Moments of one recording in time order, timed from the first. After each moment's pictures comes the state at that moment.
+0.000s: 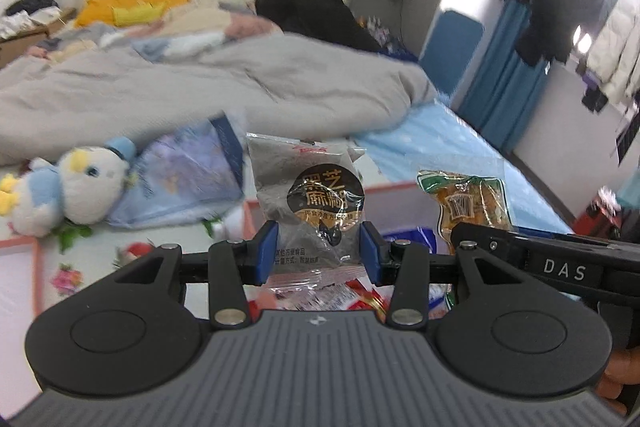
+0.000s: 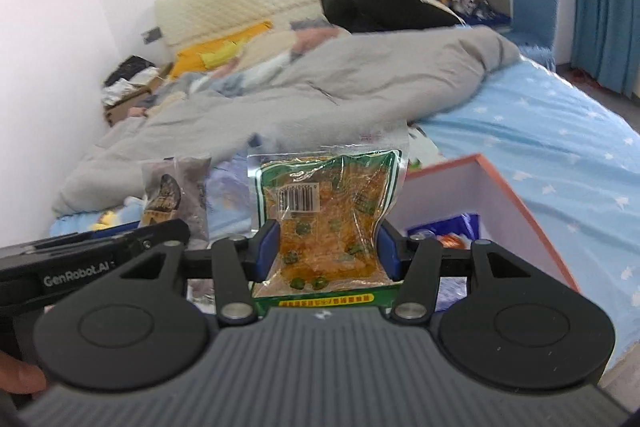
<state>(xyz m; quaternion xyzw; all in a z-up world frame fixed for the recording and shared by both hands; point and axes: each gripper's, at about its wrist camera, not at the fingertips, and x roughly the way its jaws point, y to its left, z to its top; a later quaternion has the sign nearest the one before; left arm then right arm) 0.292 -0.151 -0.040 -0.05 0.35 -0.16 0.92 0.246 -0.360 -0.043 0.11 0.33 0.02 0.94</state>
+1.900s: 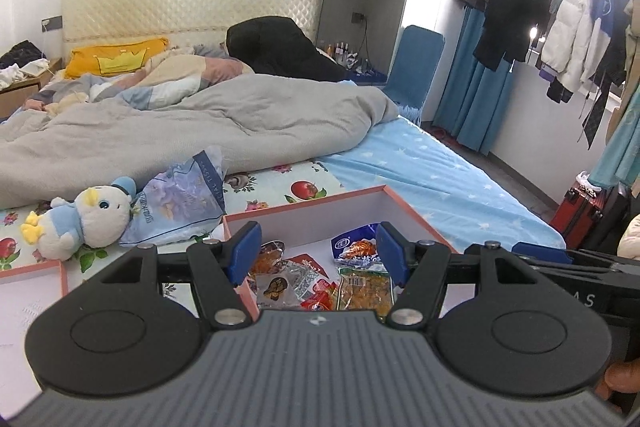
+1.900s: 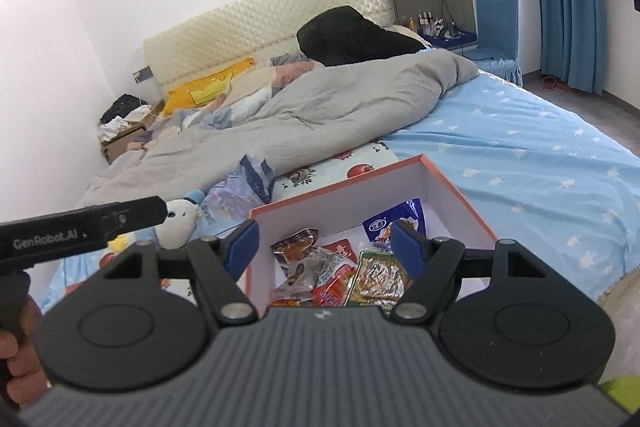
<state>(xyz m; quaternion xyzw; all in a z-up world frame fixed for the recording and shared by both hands) 0.156 -0.151 0.042 -0.01 0.29 -0.19 0.94 0.117 -0.373 0.005 0.13 0.27 0.00 0.95</state>
